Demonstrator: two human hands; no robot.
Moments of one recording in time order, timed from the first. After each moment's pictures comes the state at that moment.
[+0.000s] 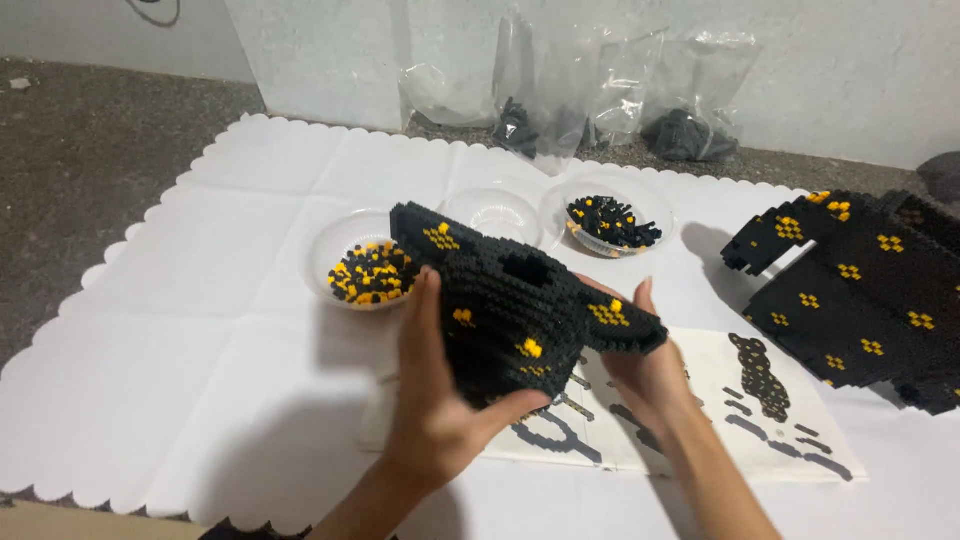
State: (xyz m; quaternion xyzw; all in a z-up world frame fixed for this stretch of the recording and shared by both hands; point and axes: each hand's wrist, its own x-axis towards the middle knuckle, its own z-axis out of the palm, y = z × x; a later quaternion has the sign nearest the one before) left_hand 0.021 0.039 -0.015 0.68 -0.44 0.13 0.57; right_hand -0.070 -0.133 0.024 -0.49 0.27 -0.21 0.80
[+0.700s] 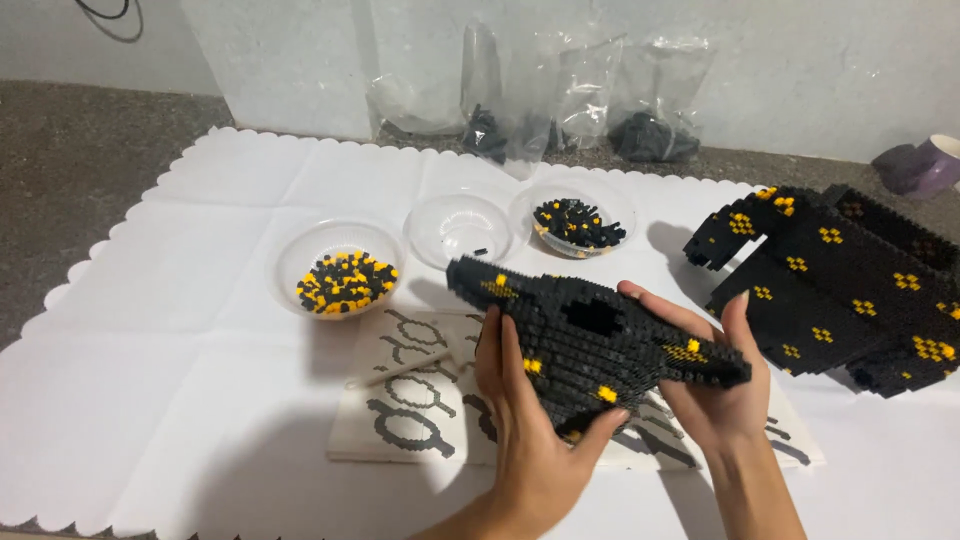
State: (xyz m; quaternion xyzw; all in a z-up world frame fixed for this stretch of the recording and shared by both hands) left_hand -0.070 -0.023 -0.011 0.65 -0.40 0.12 0.64; right_hand -0.146 -0.176 0.023 -0.43 0.13 -0.33 0.83
